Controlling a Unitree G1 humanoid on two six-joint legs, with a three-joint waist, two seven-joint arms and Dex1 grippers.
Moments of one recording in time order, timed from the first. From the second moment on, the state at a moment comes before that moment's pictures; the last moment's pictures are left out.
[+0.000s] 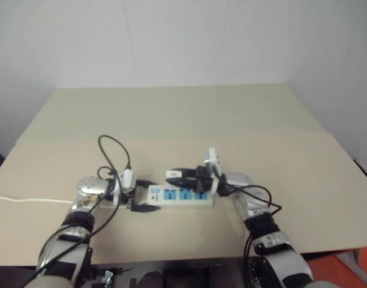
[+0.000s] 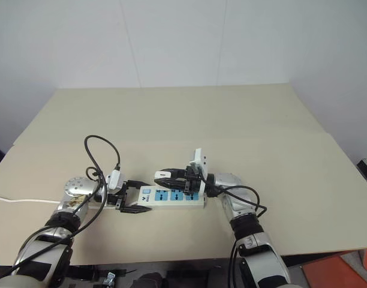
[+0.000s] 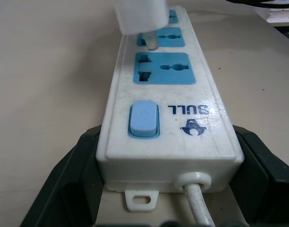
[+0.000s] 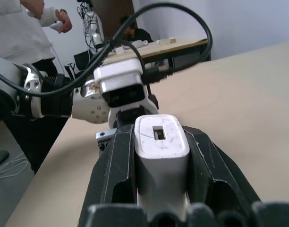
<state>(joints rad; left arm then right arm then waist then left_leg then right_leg) -0.61 0.49 -0.10 0.92 -0.22 -0.47 -1.60 -0.59 -0.12 0.13 0.43 0.36 0.06 1.24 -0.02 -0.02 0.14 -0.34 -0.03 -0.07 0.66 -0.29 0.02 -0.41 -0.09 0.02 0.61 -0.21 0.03</state>
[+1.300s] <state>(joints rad) -0.60 0.49 -0.09 0.89 -0.22 -0.44 -1.59 -0.64 -0.09 0.14 0.62 0.30 -0.06 1.26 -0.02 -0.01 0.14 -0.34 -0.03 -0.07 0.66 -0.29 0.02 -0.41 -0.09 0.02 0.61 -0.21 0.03</state>
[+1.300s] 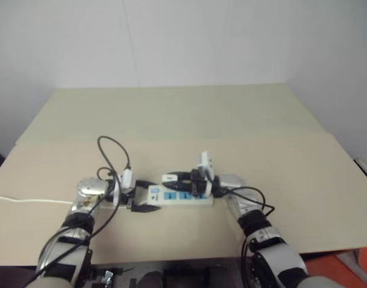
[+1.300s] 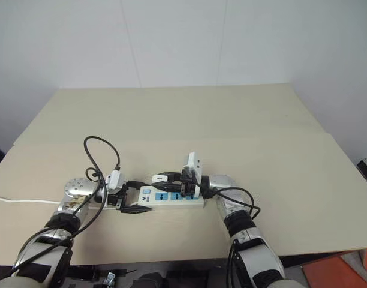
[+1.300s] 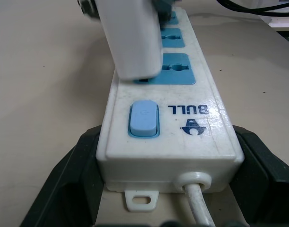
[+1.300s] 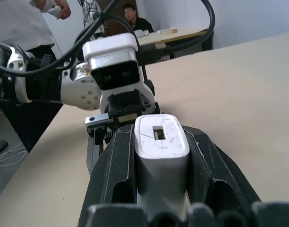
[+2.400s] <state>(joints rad) -0.59 0.49 -0.09 0.89 -0.21 -0.42 -1.58 -0.73 -0.10 0.18 0.85 0.26 -0.25 1.35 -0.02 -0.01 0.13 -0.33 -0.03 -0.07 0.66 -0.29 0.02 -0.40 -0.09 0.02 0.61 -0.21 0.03</state>
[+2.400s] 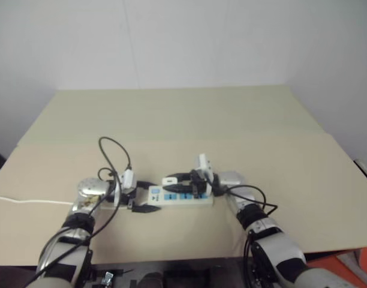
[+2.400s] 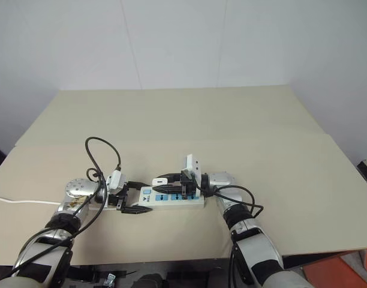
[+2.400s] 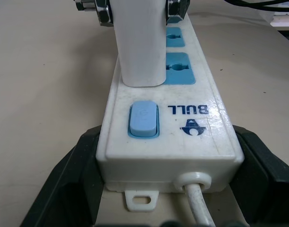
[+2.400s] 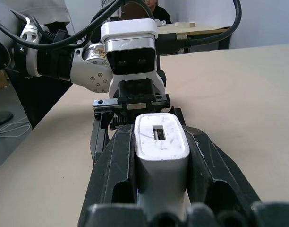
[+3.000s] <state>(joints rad) -0.60 0.48 -0.09 0.89 -0.20 -0.42 -1.58 -0.70 -0.10 0.15 0.86 0.25 -0.34 1.36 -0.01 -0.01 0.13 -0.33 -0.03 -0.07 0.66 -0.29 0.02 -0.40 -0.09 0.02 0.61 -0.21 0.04</state>
